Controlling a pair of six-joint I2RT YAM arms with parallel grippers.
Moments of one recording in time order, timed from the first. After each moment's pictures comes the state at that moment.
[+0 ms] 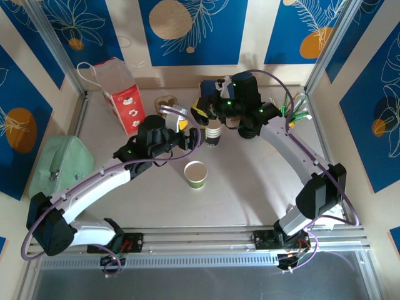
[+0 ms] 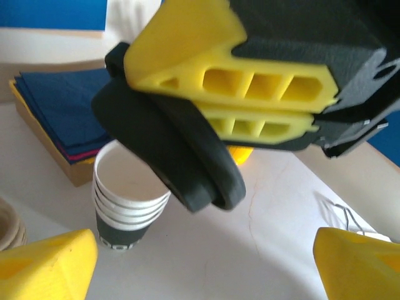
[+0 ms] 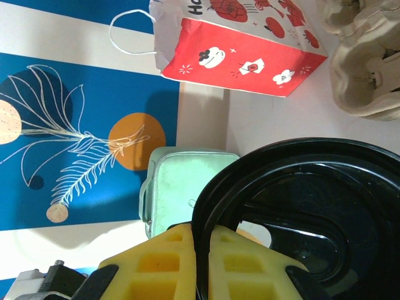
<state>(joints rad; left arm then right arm) -0.73 1.26 1.03 -0.01 0.09 -0.35 0.49 1.57 1.53 -0.40 -0.63 1.05</state>
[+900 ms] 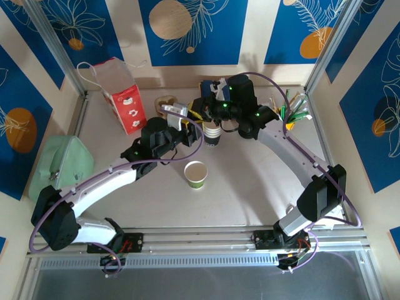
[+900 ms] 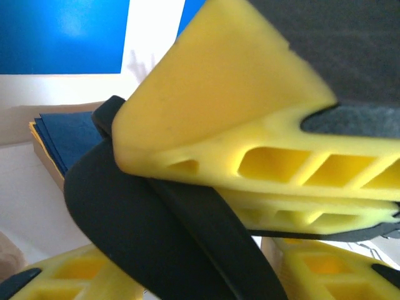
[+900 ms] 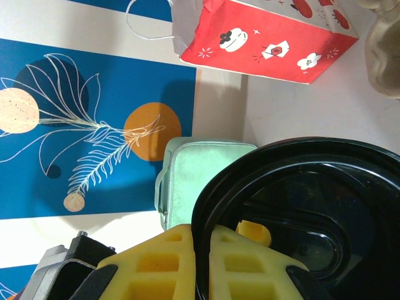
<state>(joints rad) -0.74 1.32 0.98 0.19 0.02 -0.32 0.54 1.55 1.50 -0.33 -0.62 1.12</state>
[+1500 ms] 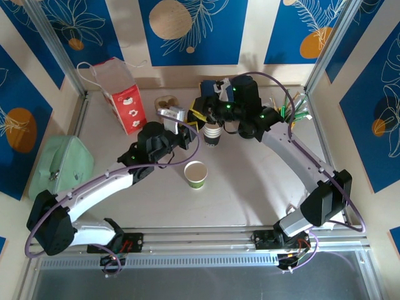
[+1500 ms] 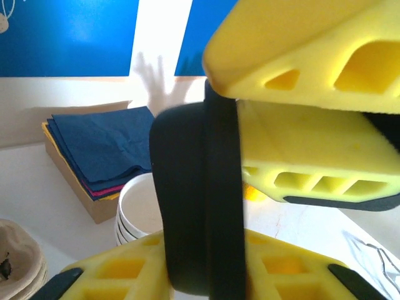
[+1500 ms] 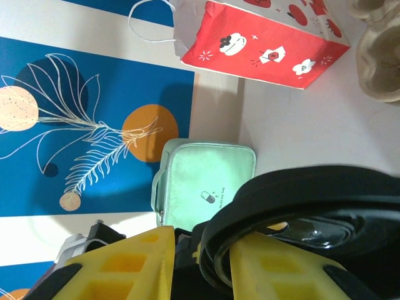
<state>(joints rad) -0.74 1.26 0.92 0.21 0.00 -0.31 0.53 1.50 1.49 -0.38 -0.60 1.08</state>
